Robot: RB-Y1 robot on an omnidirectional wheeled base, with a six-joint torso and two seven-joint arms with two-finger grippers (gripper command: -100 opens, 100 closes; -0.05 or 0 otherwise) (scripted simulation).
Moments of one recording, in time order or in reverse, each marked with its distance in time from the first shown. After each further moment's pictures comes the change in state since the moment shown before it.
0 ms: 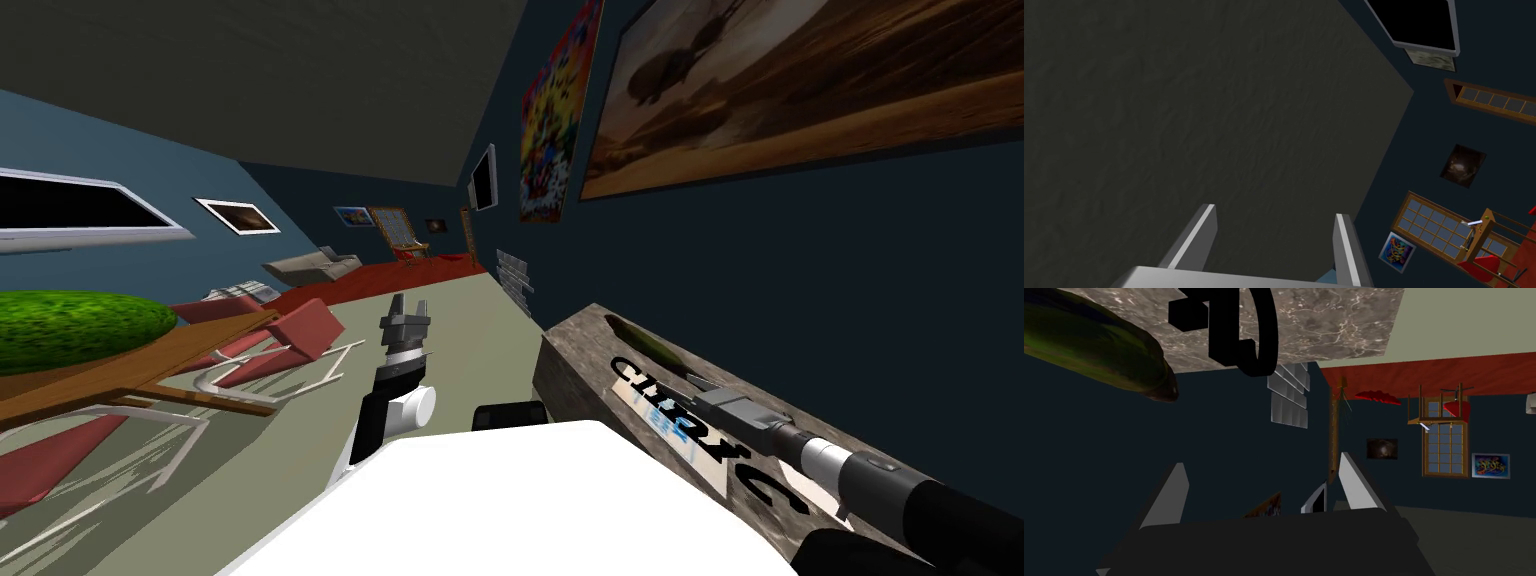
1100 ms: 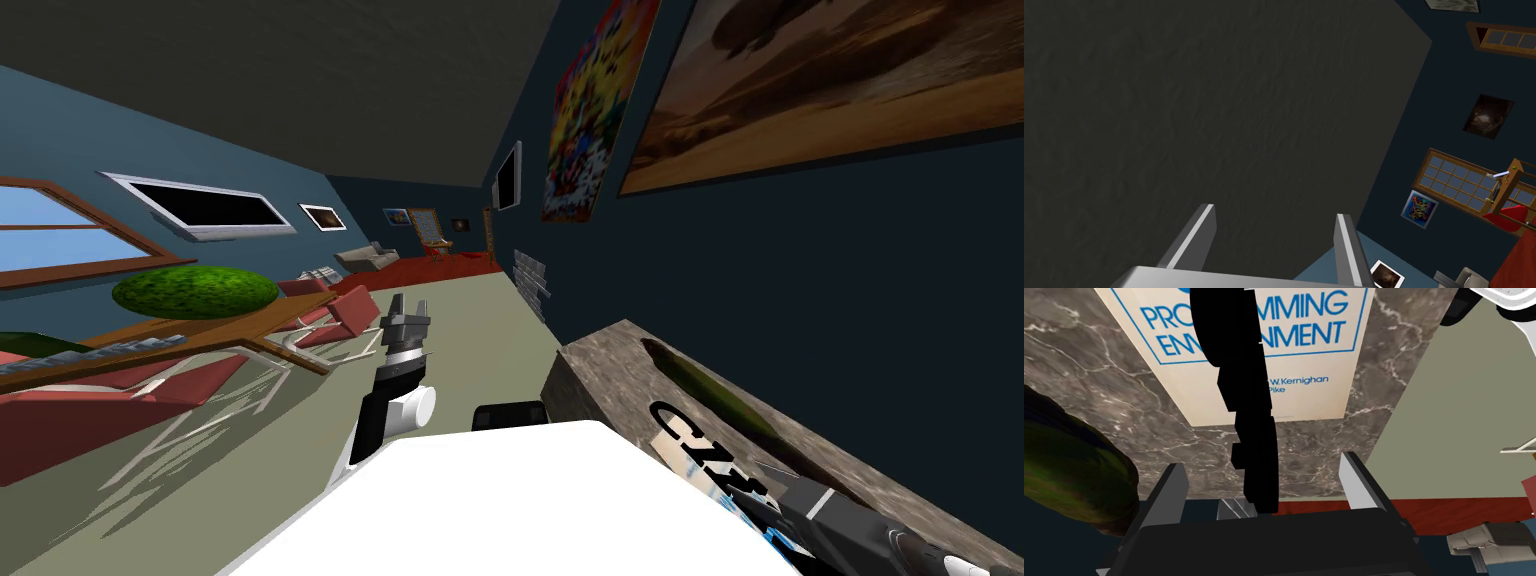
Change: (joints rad) left arm 0.000 0.000 0.000 0.000 0.000 0.000 0.000; right arm 0.318 -0.225 0.059 0.162 0.118 -0.039 0.021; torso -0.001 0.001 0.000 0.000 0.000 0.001
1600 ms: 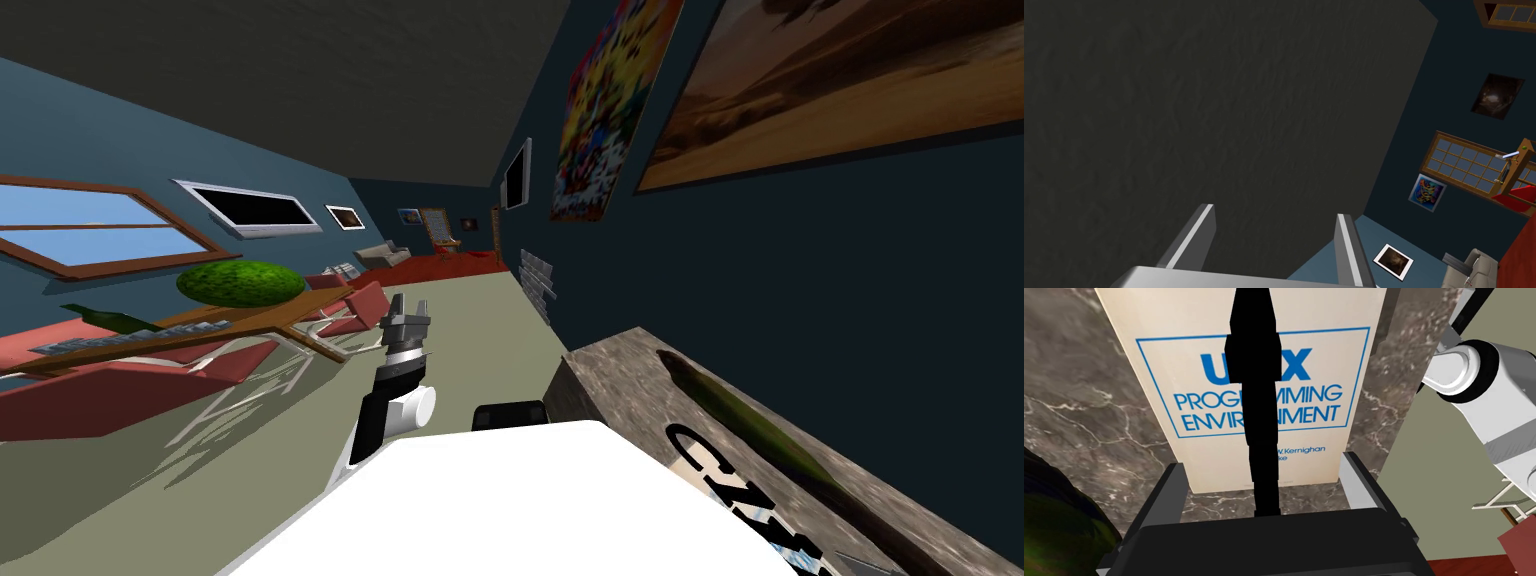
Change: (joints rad) left arm 0.000 0.000 0.000 0.000 0.000 0.000 0.000; right arm 0.125 -0.111 0.069 0.087 0.042 -0.015 -0.005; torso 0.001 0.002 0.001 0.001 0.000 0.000
